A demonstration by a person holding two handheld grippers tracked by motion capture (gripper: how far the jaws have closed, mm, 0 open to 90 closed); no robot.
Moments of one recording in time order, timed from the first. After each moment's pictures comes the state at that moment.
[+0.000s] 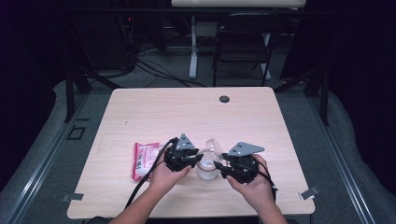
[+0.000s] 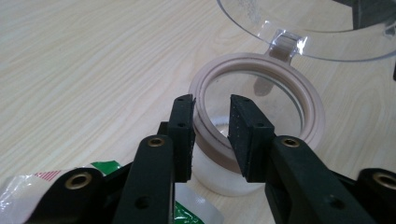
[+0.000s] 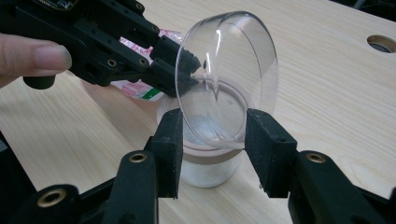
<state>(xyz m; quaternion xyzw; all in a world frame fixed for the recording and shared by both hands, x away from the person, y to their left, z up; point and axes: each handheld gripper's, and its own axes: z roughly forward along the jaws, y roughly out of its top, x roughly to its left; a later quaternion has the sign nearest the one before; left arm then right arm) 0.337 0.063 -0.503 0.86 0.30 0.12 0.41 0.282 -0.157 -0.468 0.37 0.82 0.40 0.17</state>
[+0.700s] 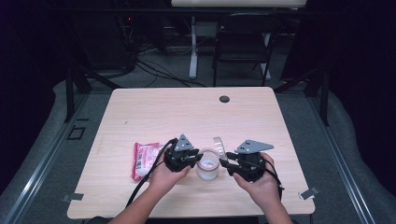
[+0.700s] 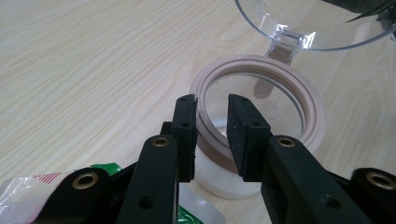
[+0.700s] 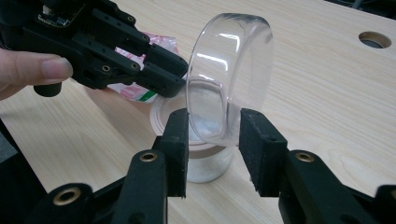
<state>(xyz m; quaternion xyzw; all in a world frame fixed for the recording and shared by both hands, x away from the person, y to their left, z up) 0.337 0.066 -0.505 0.85 0.29 0.12 0.41 0.282 -0.174 -0.459 0.39 0.81 0.41 0.16</state>
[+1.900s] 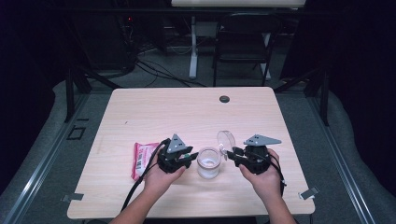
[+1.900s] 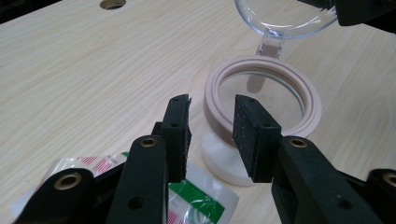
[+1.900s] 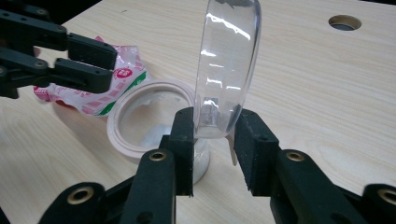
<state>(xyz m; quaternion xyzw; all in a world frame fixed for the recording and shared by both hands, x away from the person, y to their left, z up) 0.327 0.084 -0.496 0.84 0.31 0.15 0.43 0.306 -0.196 -0.475 0.44 0.77 0.43 0.16</state>
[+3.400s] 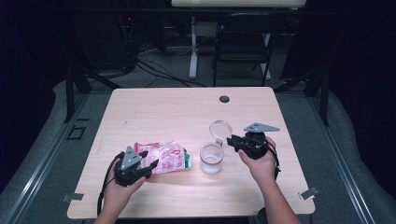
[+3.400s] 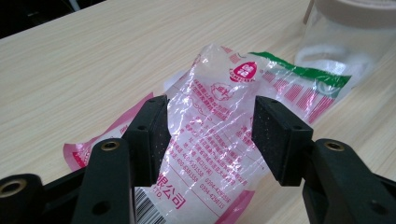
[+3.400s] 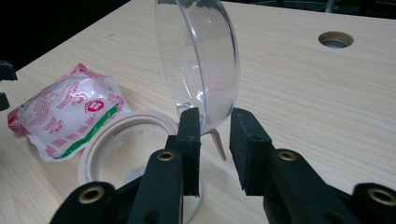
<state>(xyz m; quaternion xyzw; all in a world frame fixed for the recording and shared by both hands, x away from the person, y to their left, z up) 0.298 0.196 -0.524 0.80 0.36 0.24 0.41 0.353 -0.202 -0.487 0.45 0.75 0.46 0.16</state>
